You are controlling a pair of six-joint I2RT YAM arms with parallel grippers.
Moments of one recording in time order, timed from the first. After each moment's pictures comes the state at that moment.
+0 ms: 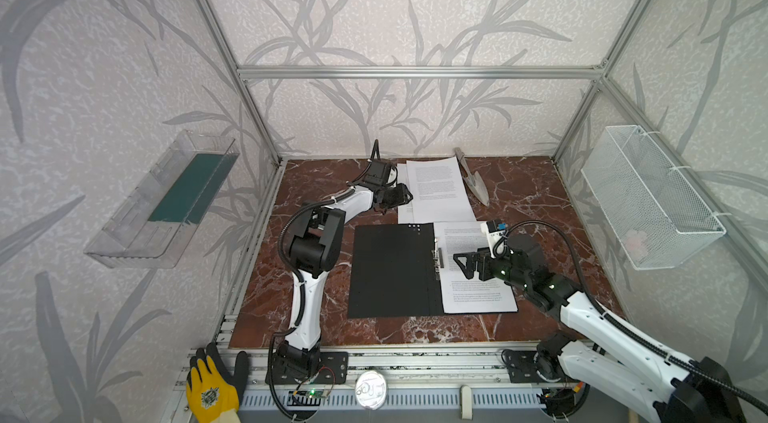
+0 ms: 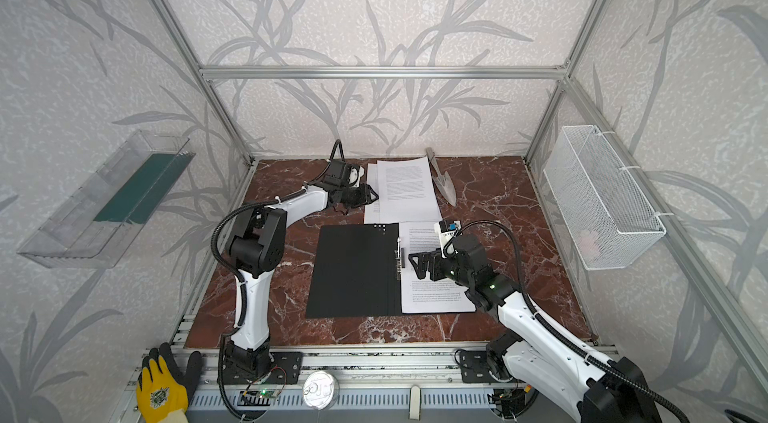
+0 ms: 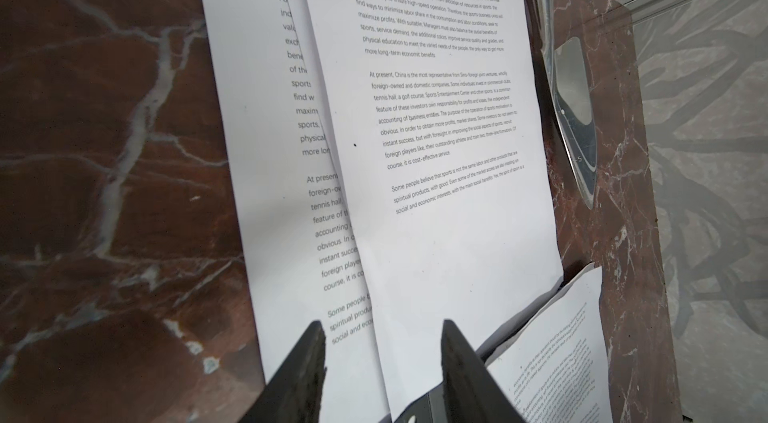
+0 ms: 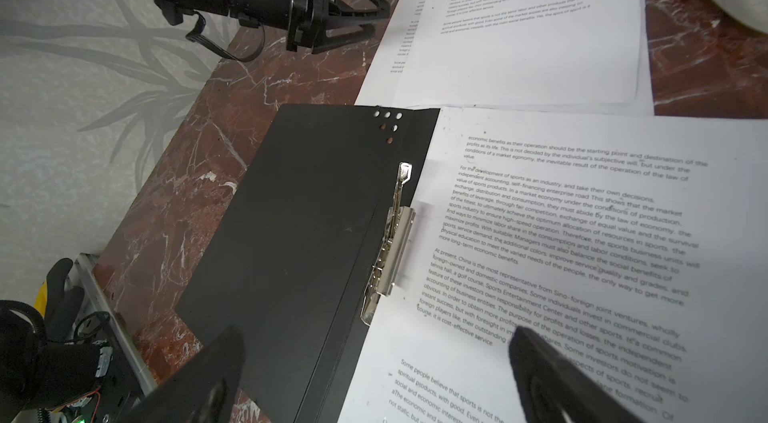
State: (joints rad) left arm -0.35 2.20 1.62 -0.27 0.41 -0.49; right arm 0.52 0.91 0.47 -0.11 -0.23 0.43
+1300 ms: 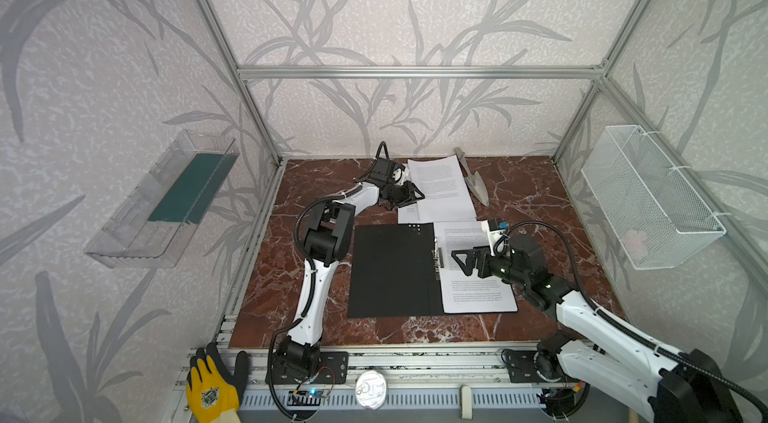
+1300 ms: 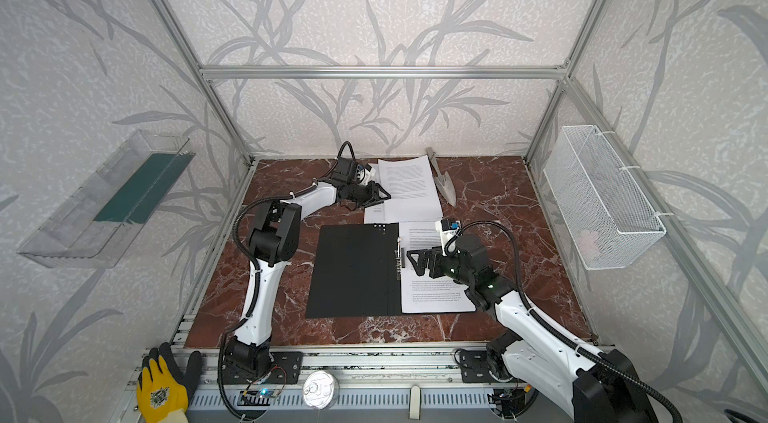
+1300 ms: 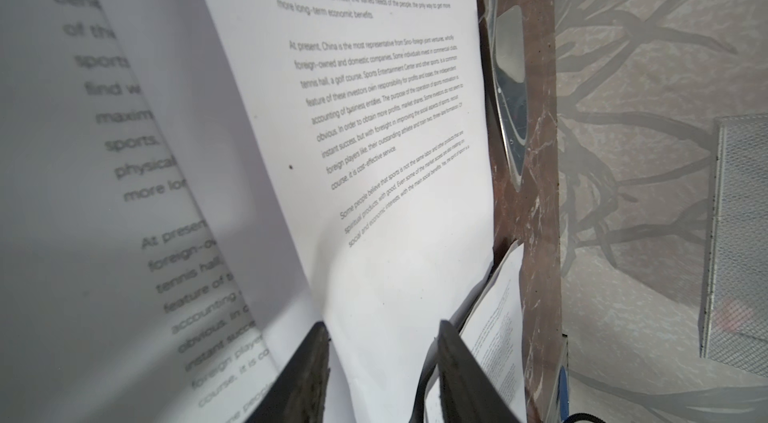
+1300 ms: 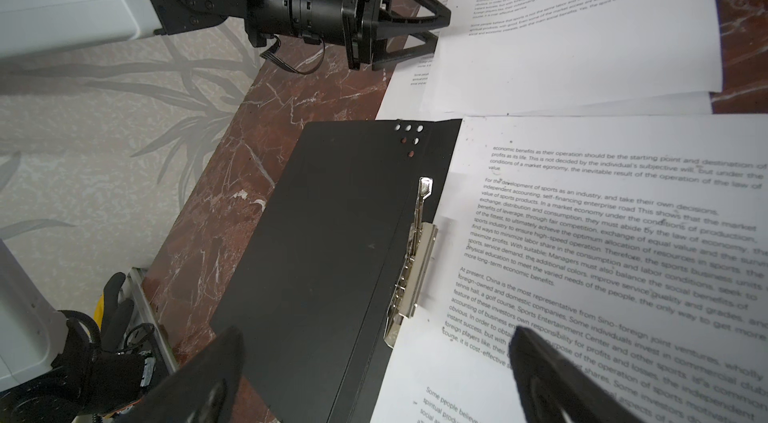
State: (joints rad) left arm -0.34 2.38 1.81 -0.27 0.69 -0.57; right arm 0.48 0.95 0.42 0.05 -0.32 0.50
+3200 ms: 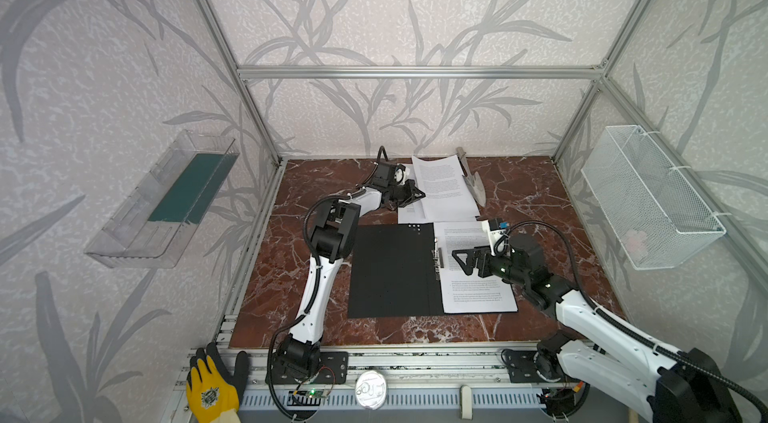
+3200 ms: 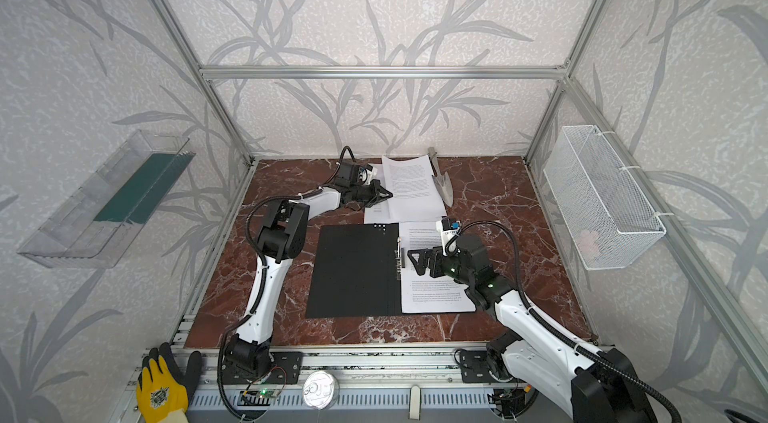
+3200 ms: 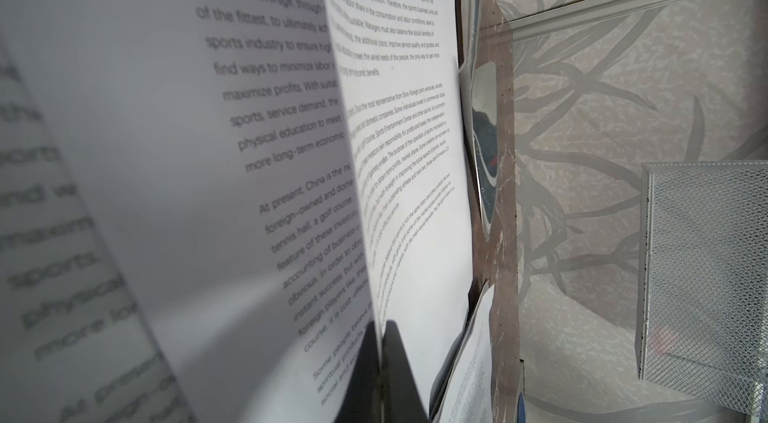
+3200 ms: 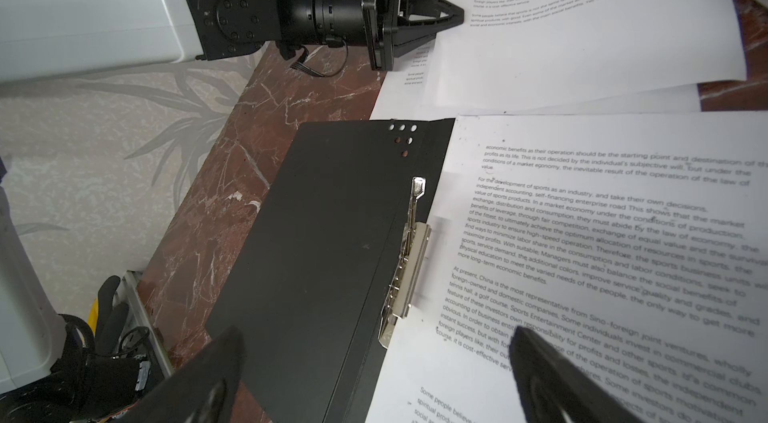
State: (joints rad) left arm -0.34 2.48 1.83 -0.03 0.75 -0.77; right arm 0.47 0.96 0.42 0.04 -0.32 0.49
